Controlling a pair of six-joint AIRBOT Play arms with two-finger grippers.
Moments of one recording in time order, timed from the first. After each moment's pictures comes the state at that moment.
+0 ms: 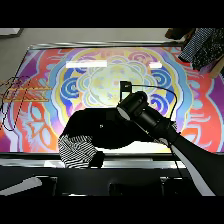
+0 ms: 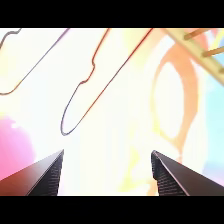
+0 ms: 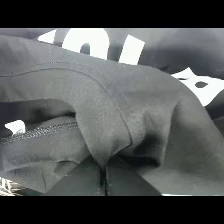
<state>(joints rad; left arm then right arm) 0.89 -1.33 1.33 1.22 -1.17 -1.28 0.78 -1.36 1.38 -1.70 1.31 2.39</state>
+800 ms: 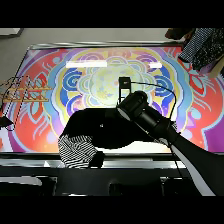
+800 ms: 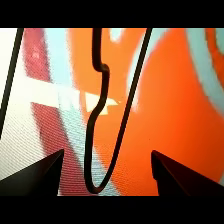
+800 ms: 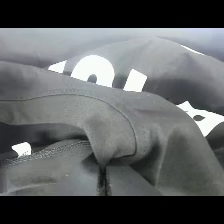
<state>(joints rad) 0.89 -1.70 1.37 1.22 -1.10 -0.77 0.78 -1.36 1.38 -1.76 1.23 2.36</state>
